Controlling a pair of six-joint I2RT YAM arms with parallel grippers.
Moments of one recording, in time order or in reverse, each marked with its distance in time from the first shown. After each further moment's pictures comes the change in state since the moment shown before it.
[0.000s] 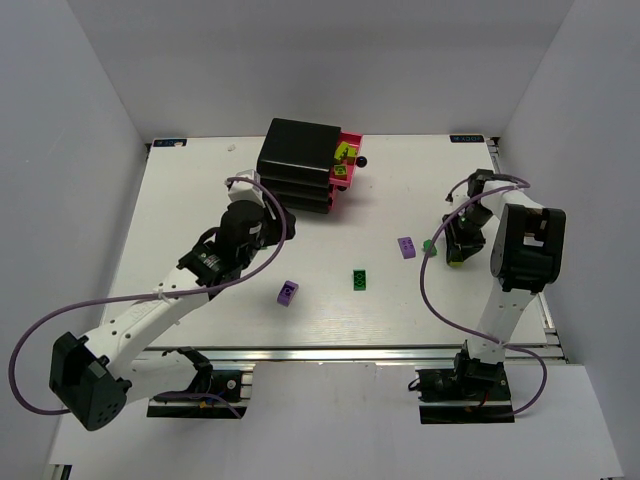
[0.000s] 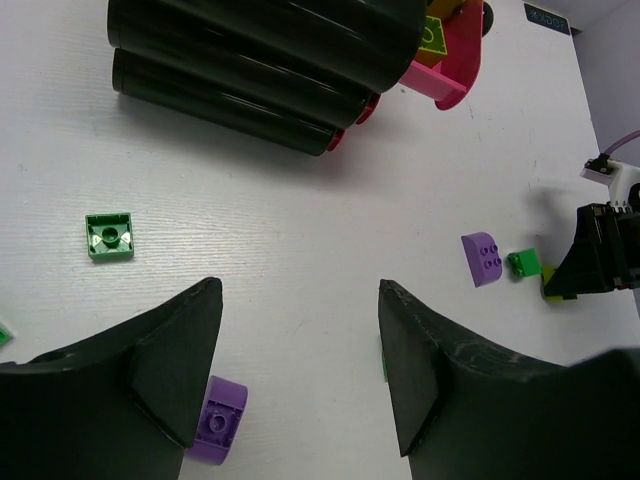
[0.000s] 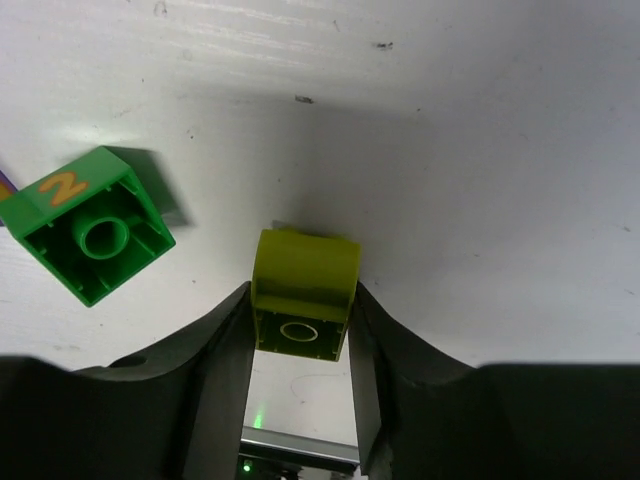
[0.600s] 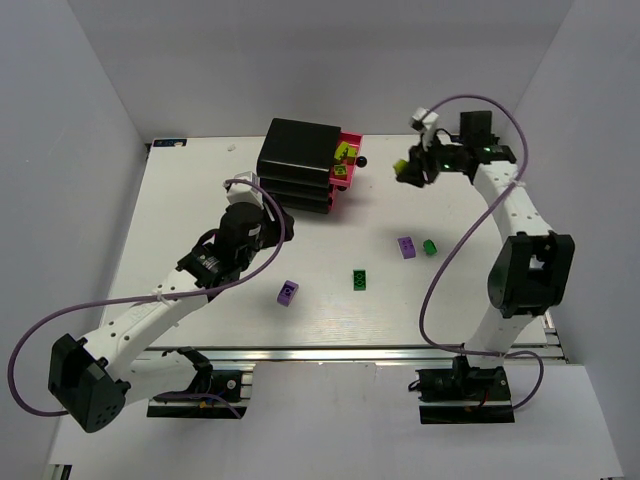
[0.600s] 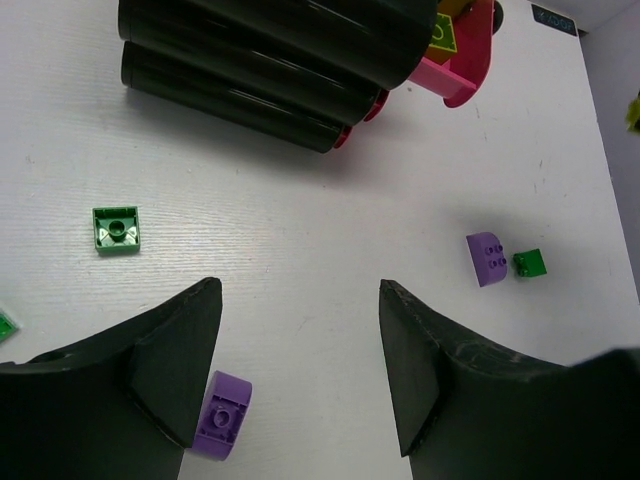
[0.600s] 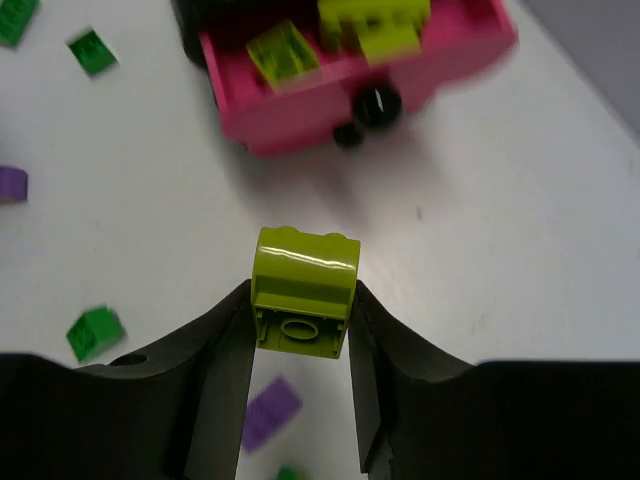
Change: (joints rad) left arm 0.000 -0.019 -0.019 -0.004 -0.010 -0.010; right arm 0.145 -0.237 0.189 0.320 -0.666 -0.353
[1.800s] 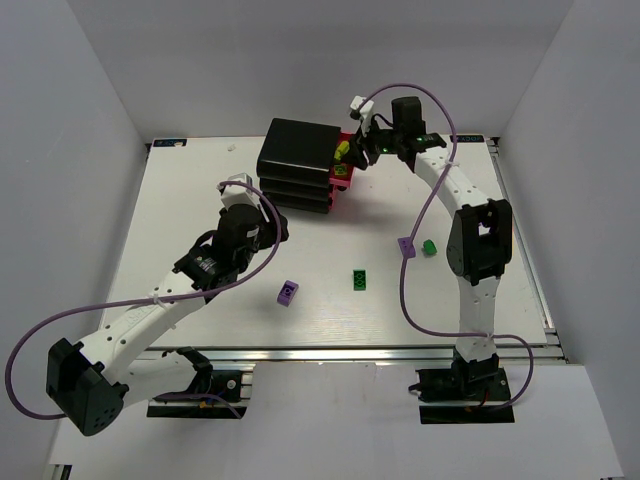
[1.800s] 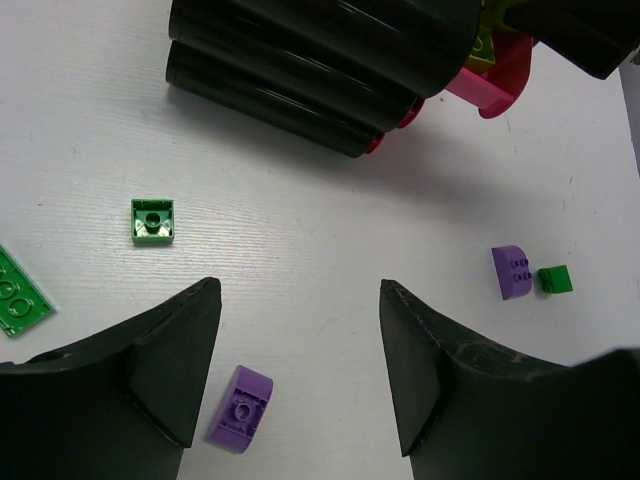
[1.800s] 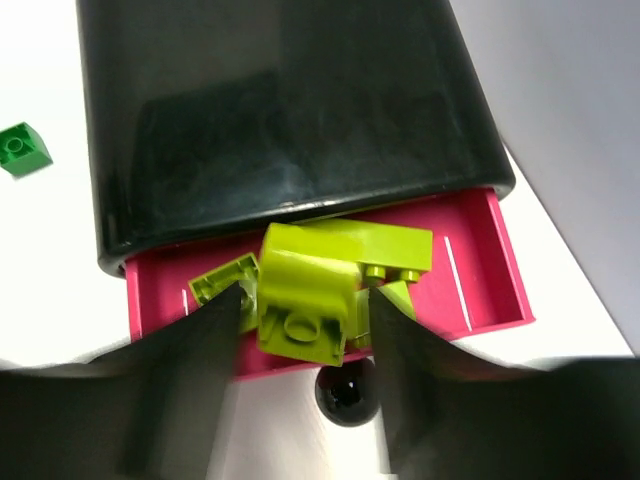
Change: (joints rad) left arm 0.000 -0.020 0.002 -0.056 -0.067 -0.015; right arm 0.279 0.380 0.366 0.305 0.070 0.111
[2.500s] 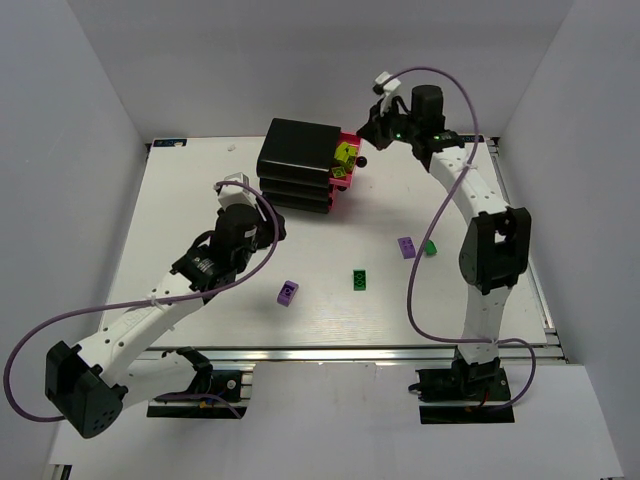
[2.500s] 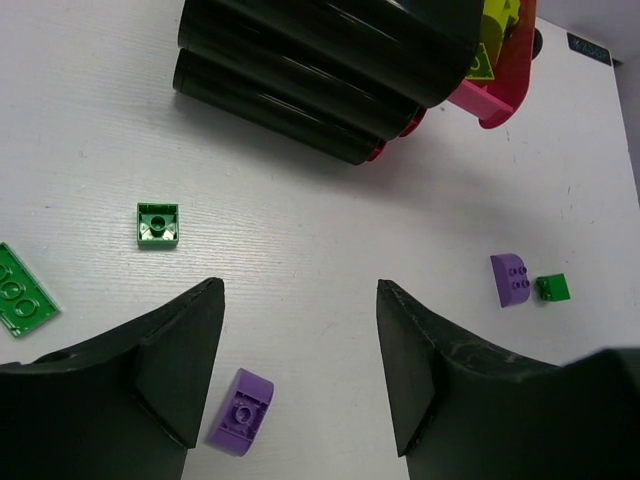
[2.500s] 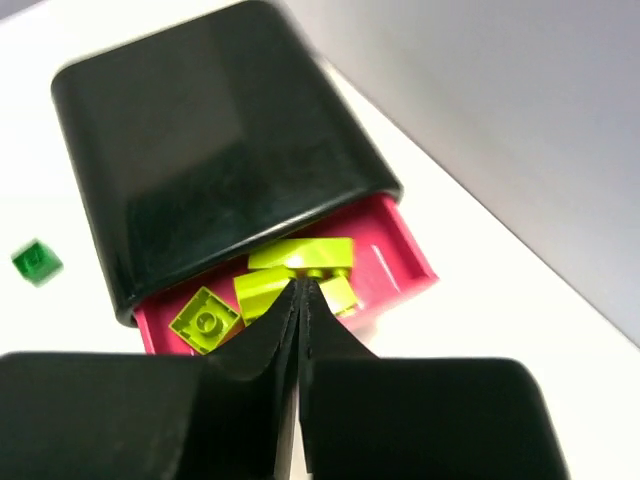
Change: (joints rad) left arm 0.006 -0.010 0.000 -0.002 -0.008 -0.005; right arm -0.035 -0.099 -0.063 0.153 0.082 0.254
